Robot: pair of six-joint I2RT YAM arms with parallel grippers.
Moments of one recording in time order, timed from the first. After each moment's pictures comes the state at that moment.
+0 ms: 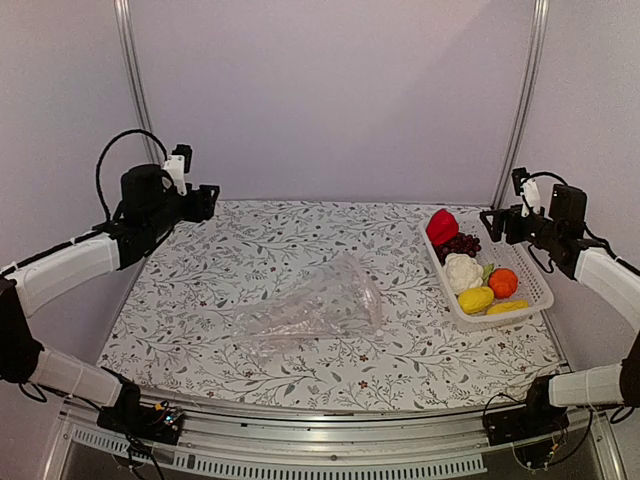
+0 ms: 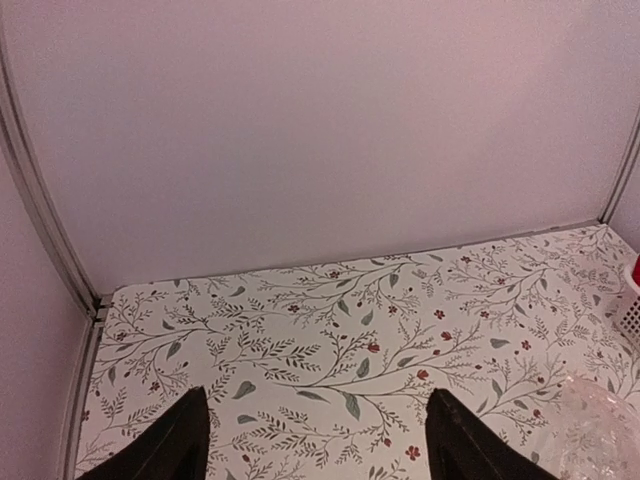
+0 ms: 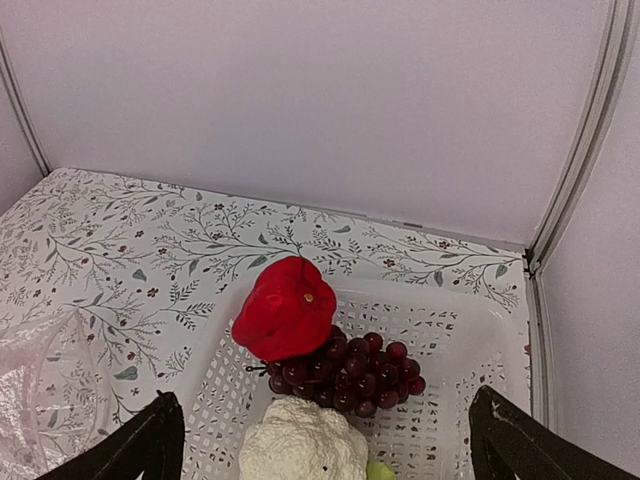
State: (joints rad) left arm -0.32 1.28 0.92 0.15 -0.12 -0.04; right arm -0.06 1.15 0.80 0.03 -0.34 -0.10
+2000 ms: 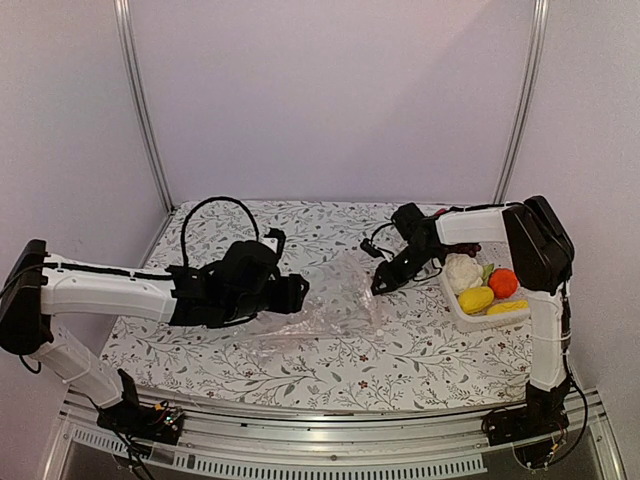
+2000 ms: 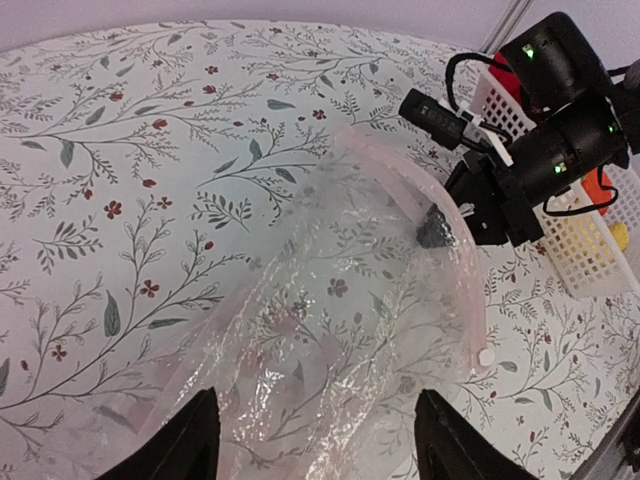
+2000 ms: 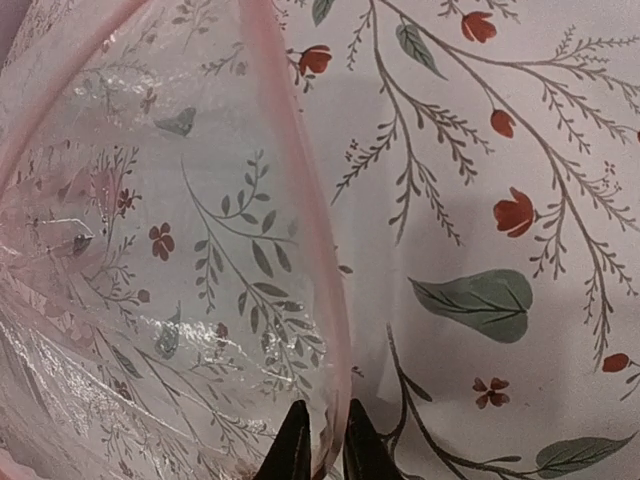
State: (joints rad) left arm -1.02 1.47 0.87 -0.04 -0.41 -0.61; right arm 0.51 2.15 1.50 -0.58 -0.49 -0.13
